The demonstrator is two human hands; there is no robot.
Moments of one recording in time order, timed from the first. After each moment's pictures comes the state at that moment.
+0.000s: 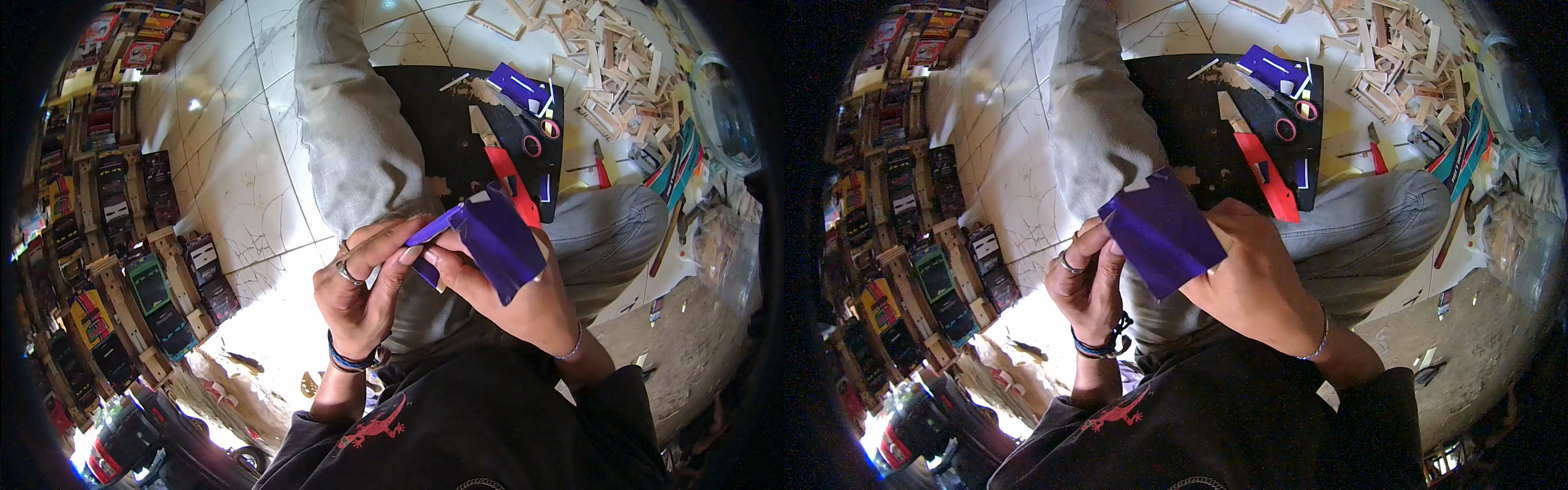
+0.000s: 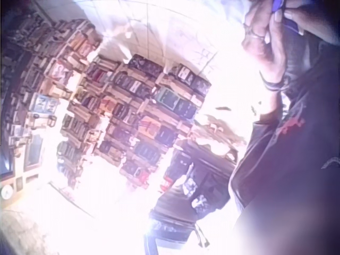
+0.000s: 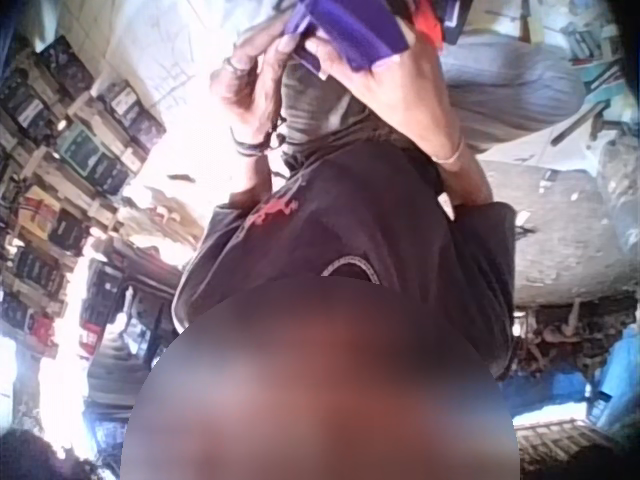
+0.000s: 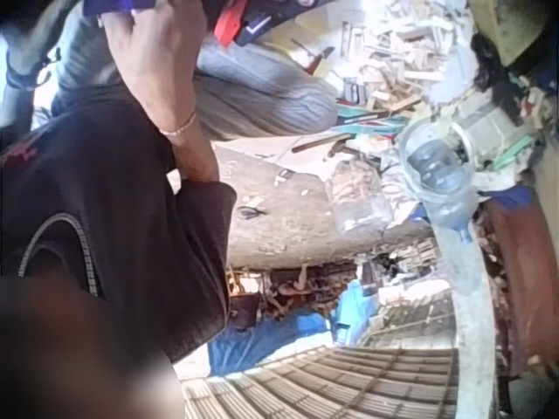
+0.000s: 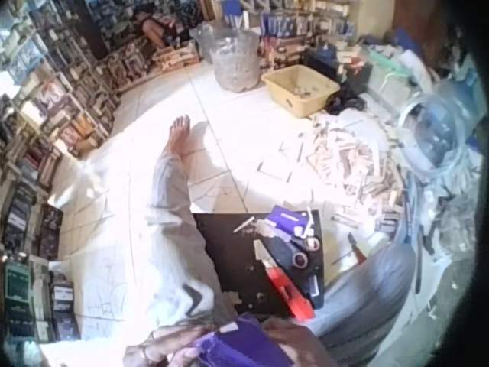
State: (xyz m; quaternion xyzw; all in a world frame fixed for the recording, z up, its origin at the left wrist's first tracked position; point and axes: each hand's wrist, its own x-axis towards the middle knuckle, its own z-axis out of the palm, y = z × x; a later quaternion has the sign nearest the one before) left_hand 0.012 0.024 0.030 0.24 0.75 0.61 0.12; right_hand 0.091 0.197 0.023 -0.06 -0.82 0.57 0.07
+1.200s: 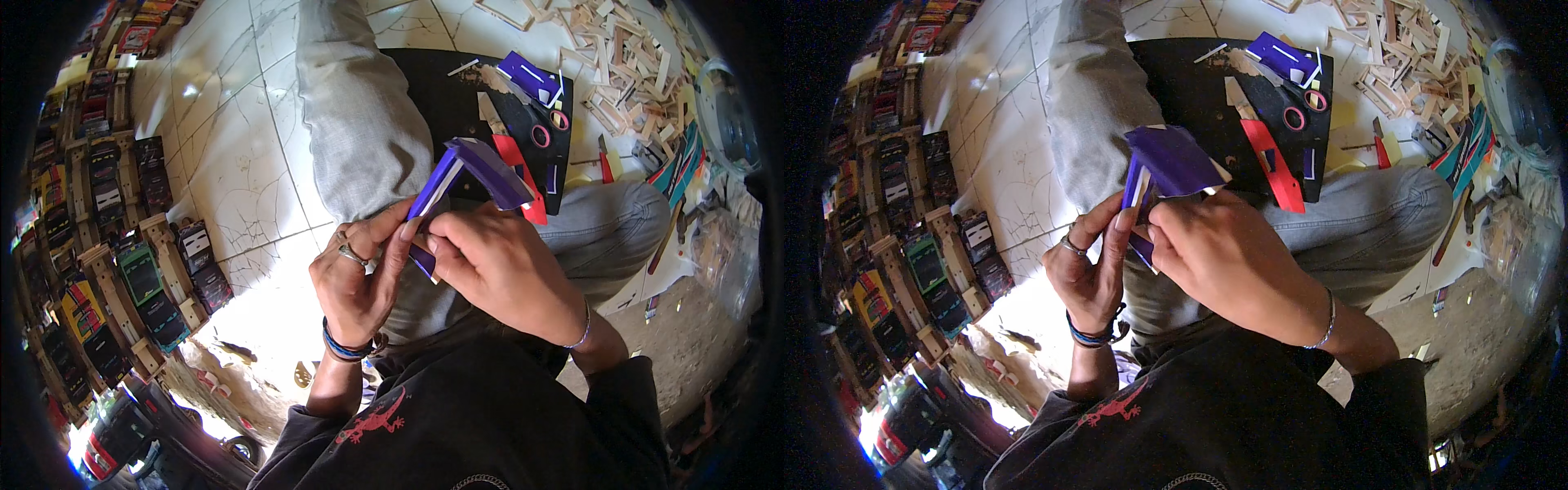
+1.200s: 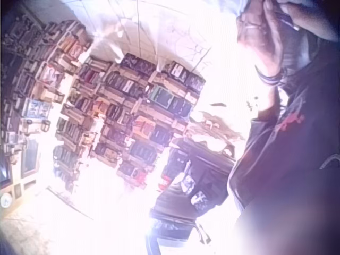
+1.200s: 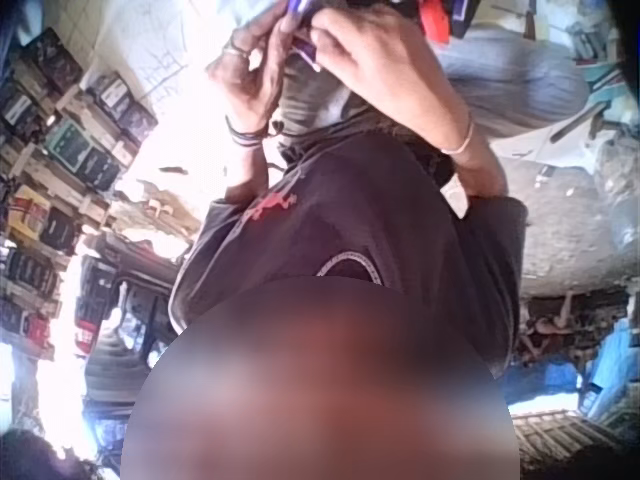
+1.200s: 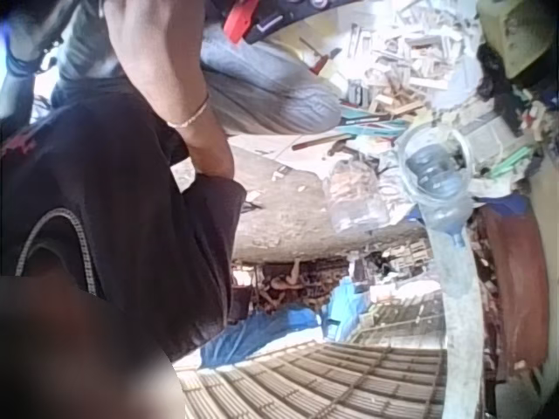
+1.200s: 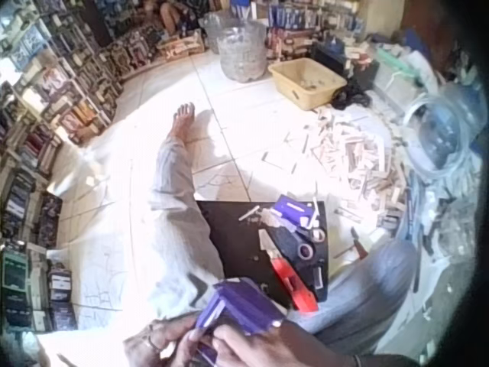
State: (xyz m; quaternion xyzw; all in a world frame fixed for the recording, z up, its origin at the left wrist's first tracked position) left_hand 0.011 0.019 0.024 0.24 0.85 0.47 0.07; right_hand 0.080 0.195 0.020 0.02 -0.86 0.51 0.00
